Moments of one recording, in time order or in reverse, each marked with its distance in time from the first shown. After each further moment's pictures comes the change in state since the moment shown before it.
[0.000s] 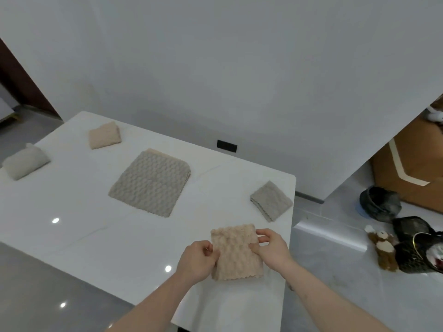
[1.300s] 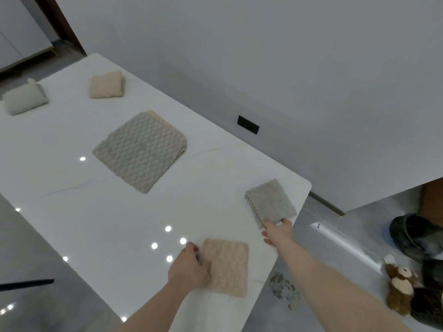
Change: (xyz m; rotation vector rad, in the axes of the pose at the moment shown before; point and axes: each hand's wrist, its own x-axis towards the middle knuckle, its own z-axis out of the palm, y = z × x) left_hand 0.074 0.008 0.143 0.030 0.068 -0.403; right_hand 0.217 0.063 -0.059 0.198 0.068 0.332
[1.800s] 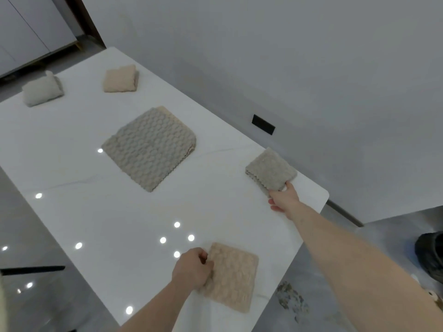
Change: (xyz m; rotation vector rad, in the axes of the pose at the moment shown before) left_hand 0.029 0.008 0.012 -0.111 0.011 -0.066; right_hand 0.086 -0.098 0.032 -0.165 -0.169 -0.141
